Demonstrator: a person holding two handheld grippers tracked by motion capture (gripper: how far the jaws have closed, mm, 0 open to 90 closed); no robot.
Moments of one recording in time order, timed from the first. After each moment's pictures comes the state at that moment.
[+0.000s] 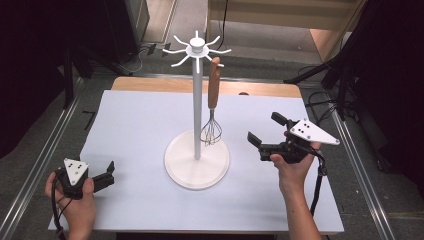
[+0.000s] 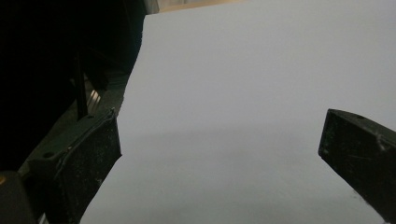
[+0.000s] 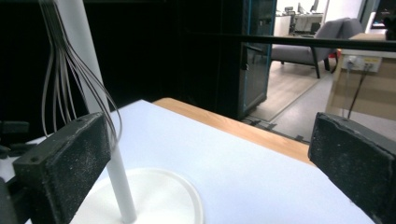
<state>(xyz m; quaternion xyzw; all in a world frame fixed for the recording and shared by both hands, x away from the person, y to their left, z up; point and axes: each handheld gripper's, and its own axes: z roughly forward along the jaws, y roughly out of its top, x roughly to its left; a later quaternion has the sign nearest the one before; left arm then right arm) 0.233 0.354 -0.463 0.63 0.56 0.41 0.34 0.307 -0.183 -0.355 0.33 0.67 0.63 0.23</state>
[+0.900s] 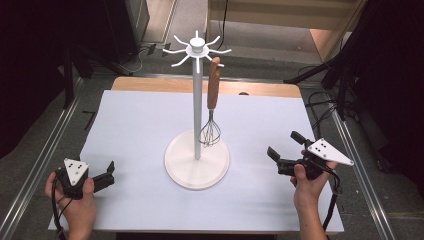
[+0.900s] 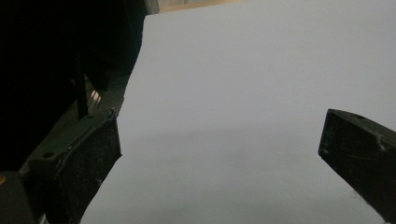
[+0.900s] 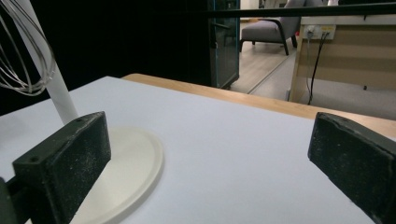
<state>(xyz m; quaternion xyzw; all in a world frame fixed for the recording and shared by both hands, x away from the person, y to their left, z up) 0.233 0.354 -0.463 0.64 0.56 0.41 0.34 0.290 -0.236 -0.409 0.39 0.66 0.60 0.25</state>
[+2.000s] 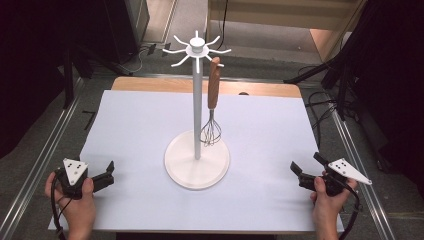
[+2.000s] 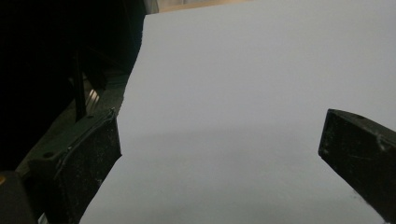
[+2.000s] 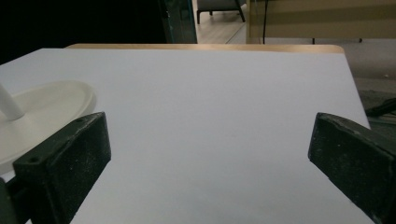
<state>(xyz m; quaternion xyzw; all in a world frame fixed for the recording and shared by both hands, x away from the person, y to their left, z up) 0.233 0.355 -0.463 0.63 0.56 0.41 0.34 0.268 -0.306 -0.469 0.48 0.64 0.54 0.26</state>
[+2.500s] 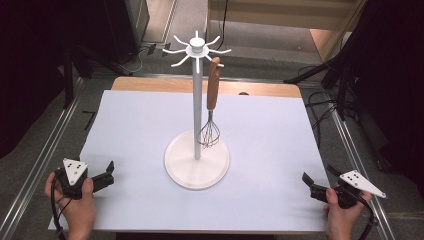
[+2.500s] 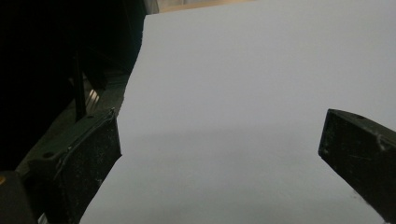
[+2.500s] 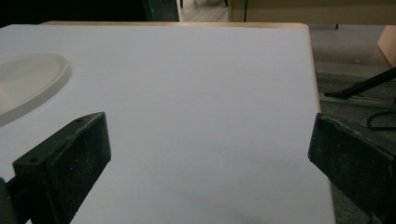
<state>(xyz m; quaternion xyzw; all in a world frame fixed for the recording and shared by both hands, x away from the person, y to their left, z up) 0.233 0.355 -0.463 0.63 0.56 0.41 0.34 0.241 -0.335 -0.478 0.50 0.65 0.50 0.27</state>
